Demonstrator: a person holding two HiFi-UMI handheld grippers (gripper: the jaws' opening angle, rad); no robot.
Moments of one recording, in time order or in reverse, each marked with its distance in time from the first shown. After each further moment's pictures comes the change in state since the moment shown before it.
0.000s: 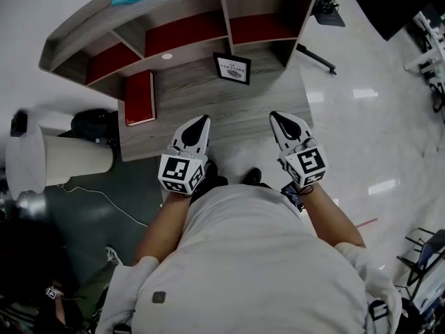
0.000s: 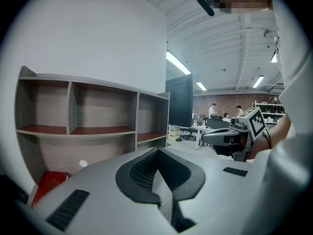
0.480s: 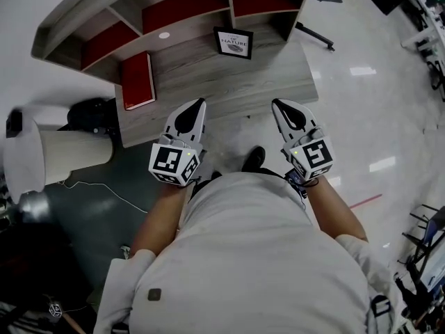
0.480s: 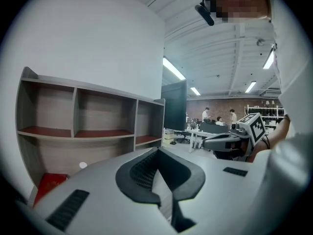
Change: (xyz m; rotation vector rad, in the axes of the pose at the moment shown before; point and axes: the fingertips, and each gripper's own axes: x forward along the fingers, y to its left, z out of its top) left arm -0.049 0.006 0.007 0.006 -0.047 -0.073; right arm -0.023 0.059 0.000 -0.023 -0.010 -0.025
